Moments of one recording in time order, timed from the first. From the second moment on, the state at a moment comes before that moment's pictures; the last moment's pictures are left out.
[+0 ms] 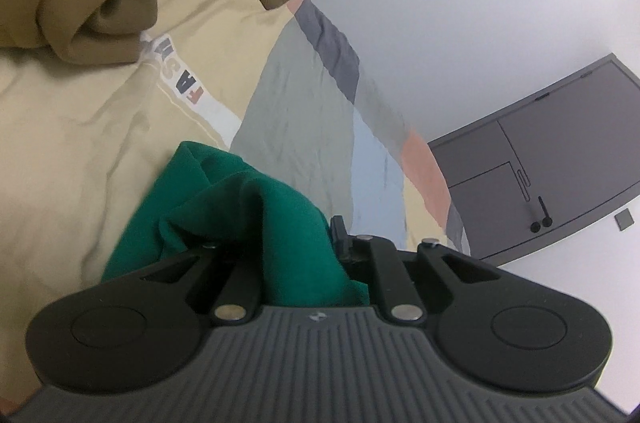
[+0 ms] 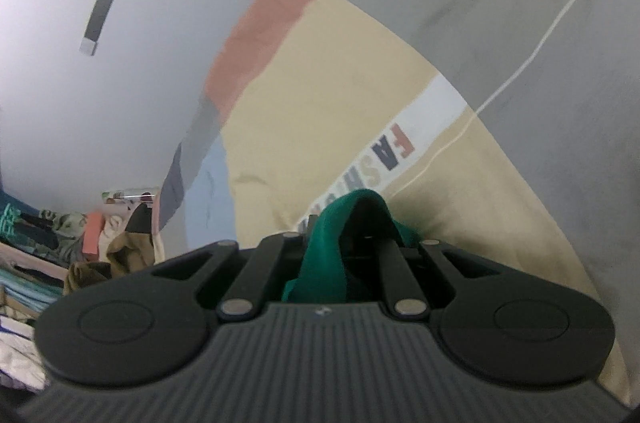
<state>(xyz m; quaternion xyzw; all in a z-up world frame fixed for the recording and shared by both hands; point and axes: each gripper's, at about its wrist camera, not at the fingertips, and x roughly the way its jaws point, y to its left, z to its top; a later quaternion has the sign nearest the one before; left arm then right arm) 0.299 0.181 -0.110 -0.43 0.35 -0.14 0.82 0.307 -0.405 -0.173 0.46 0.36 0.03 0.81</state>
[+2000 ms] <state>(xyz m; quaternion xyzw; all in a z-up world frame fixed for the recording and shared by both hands) 0.132 0.063 -0.037 -0.18 0.33 -0.12 0.92 0.199 -0.235 -0.094 0.15 0.33 0.13 0.92</state>
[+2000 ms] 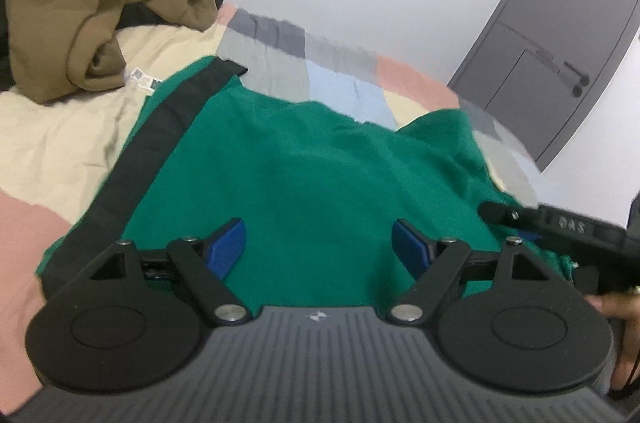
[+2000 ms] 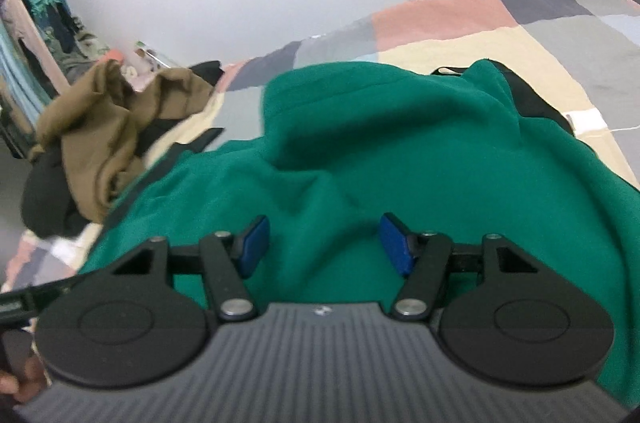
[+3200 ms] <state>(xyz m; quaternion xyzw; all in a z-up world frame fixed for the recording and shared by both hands) 0.103 0.097 -0.122 -0.54 0.41 -0.10 0.73 0.125 -0.305 -0.169 0.60 0.35 0.04 0.71</state>
